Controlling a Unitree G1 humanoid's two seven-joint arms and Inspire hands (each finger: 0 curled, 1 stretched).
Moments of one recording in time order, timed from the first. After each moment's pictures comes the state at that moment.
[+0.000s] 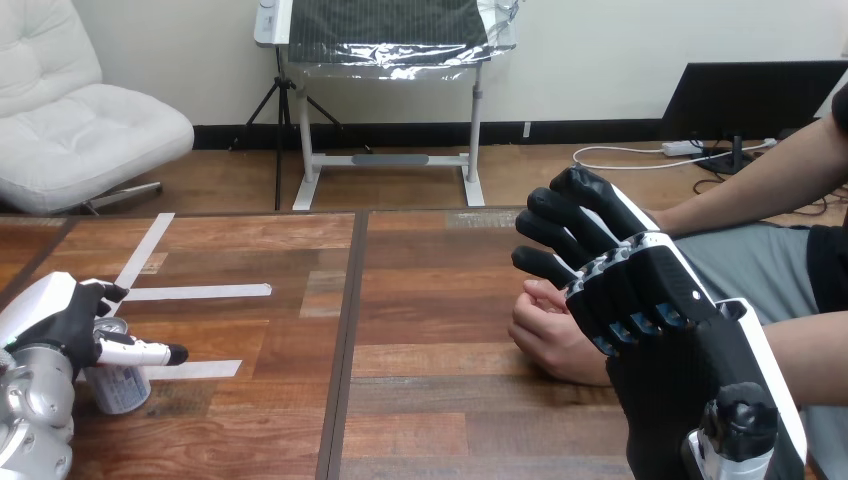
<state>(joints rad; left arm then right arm) -0.40 0.62 -0.14 0.74 0.46 0.20 -0.03 0.56 -0.16 0.19 -0.54 0.32 -0.50 0.34</state>
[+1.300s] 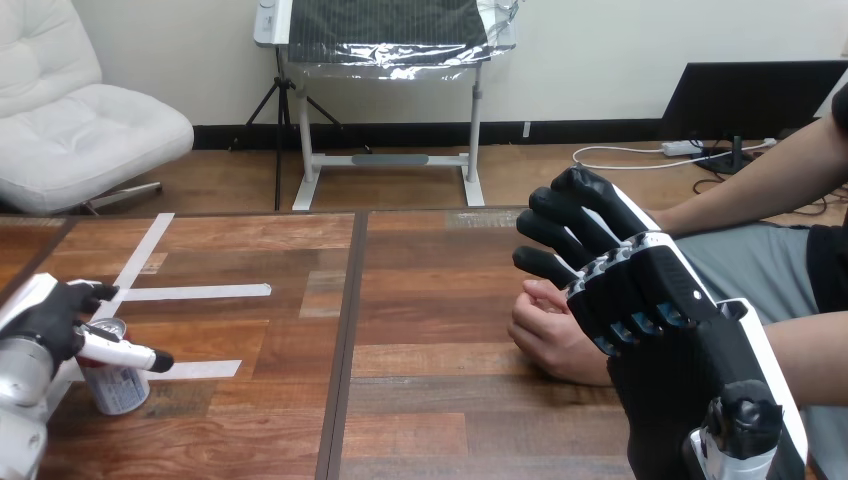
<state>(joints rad) -0.40 0.65 -0.06 0.66 0.36 0.28 -0.17 0.56 -0.16 0.19 -0.54 0.32 -0.50 0.33</state>
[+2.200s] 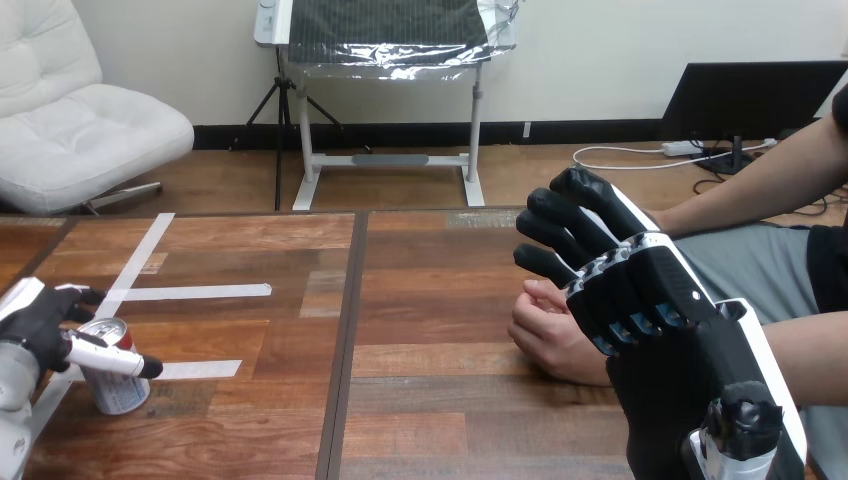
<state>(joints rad) -0.37 0.67 -0.05 0.65 0.34 0.28 -0.20 0.56 -0.16 0.19 -0.54 0.32 -0.50 0.34</state>
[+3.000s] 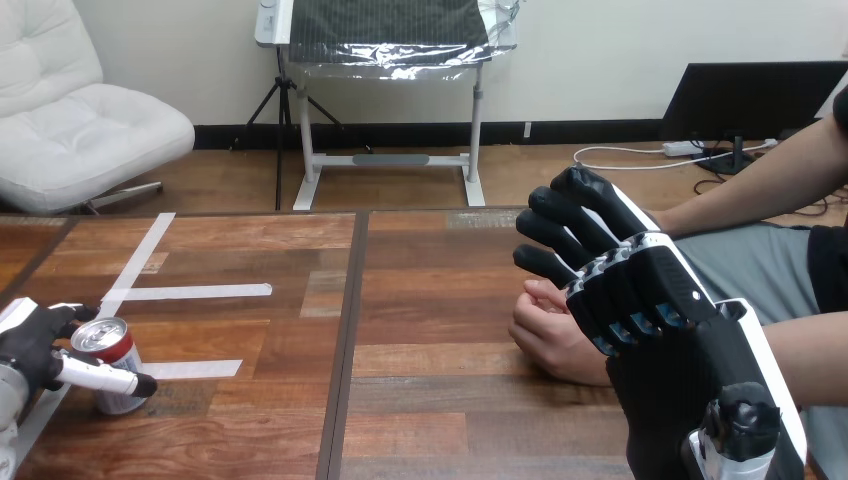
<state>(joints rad) -0.31 0.69 -0.02 0.60 0.33 0.28 -0.22 0.56 -0.16 0.19 -0.54 0.32 -0.50 0.34</state>
